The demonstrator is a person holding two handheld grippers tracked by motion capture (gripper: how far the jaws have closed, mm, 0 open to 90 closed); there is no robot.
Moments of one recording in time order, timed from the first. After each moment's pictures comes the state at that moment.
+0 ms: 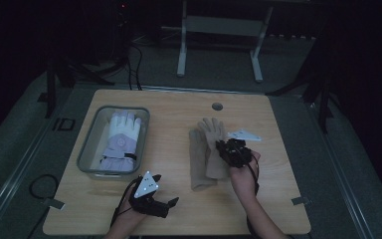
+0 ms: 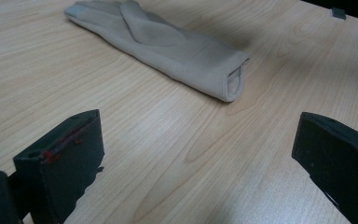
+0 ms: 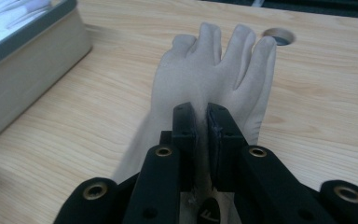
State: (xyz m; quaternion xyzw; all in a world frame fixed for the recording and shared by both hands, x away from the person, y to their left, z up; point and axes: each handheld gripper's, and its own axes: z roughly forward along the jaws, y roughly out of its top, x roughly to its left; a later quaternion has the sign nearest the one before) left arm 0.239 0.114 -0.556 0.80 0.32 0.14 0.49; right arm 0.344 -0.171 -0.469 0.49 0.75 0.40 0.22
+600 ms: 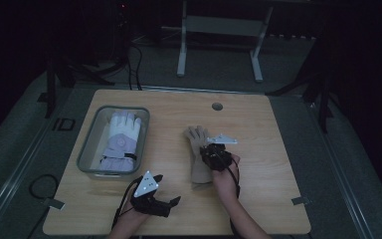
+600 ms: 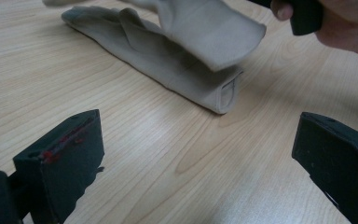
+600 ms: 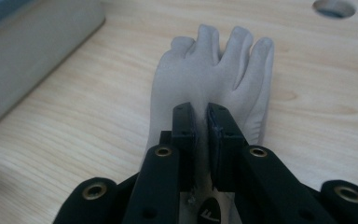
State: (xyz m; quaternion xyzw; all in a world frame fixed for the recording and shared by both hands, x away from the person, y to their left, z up) left arm 0.239 0.110 -0.557 0.78 0.33 0.13 0.51; right arm 0.350 -0.128 -0.507 0.49 0.77 0.37 0.20
